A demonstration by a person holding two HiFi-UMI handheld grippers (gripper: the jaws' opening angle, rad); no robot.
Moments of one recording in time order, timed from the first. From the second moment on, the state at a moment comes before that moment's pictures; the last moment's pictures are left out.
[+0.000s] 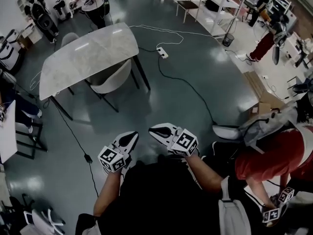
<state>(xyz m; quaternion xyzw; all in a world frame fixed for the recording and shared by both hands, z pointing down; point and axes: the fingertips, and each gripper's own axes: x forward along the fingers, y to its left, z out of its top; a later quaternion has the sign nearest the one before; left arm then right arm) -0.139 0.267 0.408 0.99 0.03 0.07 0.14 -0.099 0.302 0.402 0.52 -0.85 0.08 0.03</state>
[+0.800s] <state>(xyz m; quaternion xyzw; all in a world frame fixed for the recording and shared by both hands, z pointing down) -0.077 0.285 0.445 0.98 0.04 0.11 0.16 -0.033 0.309 0.436 0.51 -0.85 0.11 0.03</state>
